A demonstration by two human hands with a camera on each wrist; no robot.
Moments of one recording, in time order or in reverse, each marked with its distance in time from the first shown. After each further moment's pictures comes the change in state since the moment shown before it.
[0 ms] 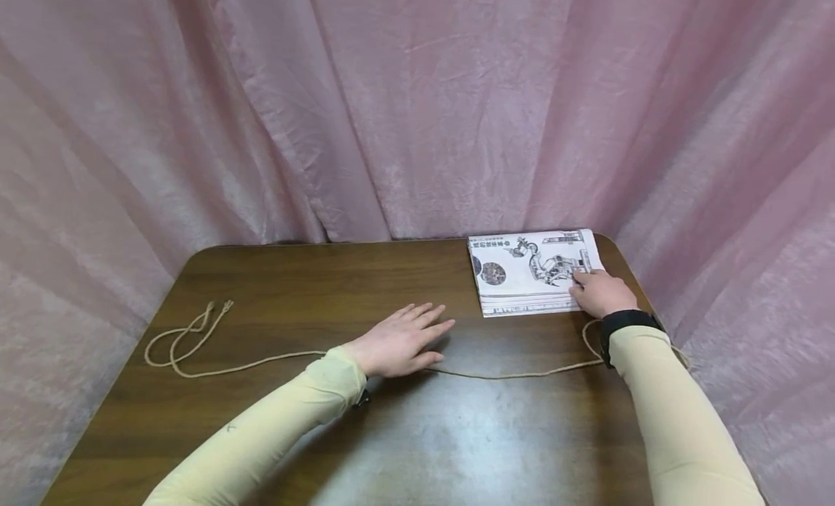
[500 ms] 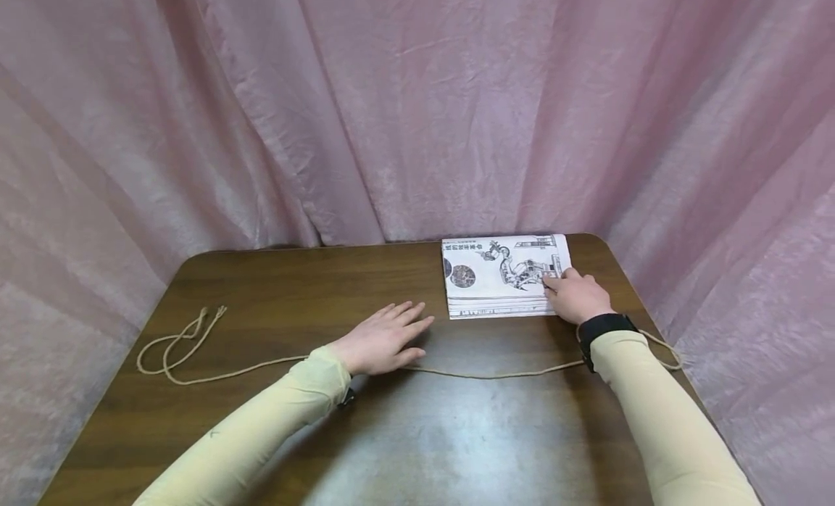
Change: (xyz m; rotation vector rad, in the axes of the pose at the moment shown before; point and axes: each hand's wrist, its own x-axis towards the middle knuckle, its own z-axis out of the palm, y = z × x) left_hand 0.011 0.012 -0.009 -0.015 -0.043 -0.080; right_hand -0.007 -0.005 0.003 -0.016 -0.011 -0.041
